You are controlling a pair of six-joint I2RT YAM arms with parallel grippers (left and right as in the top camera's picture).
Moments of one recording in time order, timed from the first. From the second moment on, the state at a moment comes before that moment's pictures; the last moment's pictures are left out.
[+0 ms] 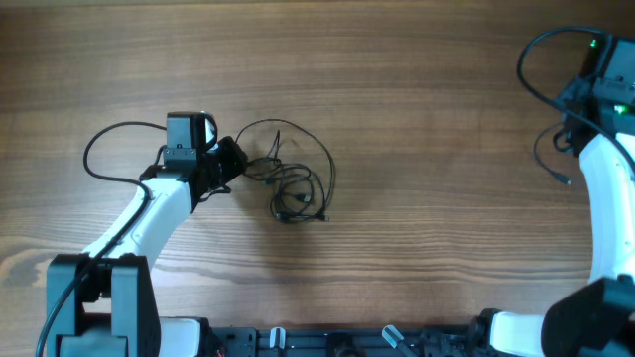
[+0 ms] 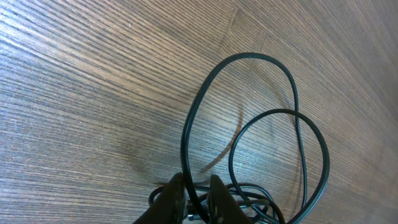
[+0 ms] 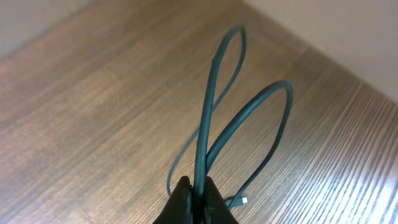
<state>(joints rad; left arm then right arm) -0.05 1.55 0.78 -0.23 0.28 -0.62 -0.26 1.54 1.31 -0.64 0.45 0.39</state>
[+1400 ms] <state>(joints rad) -0.05 1.55 0.78 -0.23 0.28 -0.62 -0.14 1.59 1.38 -0.95 -0.06 0.39</state>
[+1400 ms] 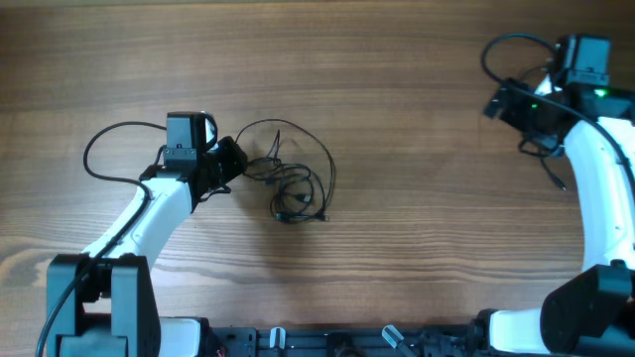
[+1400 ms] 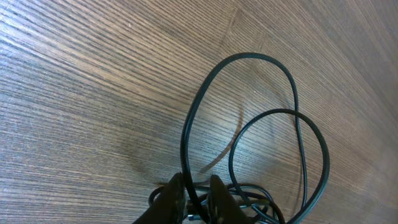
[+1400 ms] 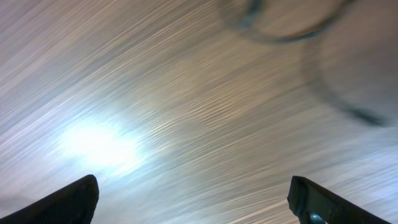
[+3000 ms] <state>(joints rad) -0.05 1.55 0.78 -0.23 0.28 -0.62 0.68 1.96 1.26 -0.58 -0.40 0.72</state>
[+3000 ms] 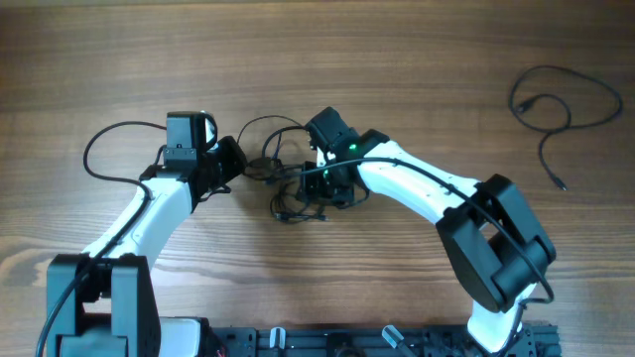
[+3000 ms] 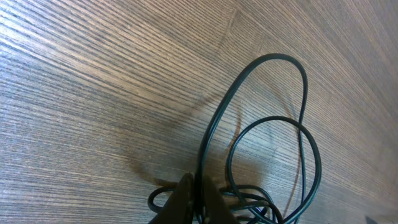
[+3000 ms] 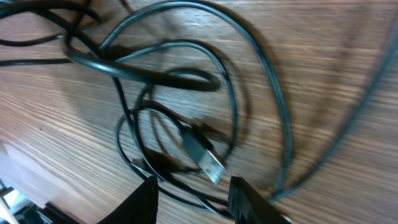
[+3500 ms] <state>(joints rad) -0.05 1.55 0.78 -0.23 0.28 -0.62 0.72 2.04 1.26 -0.44 -0.42 0.81</state>
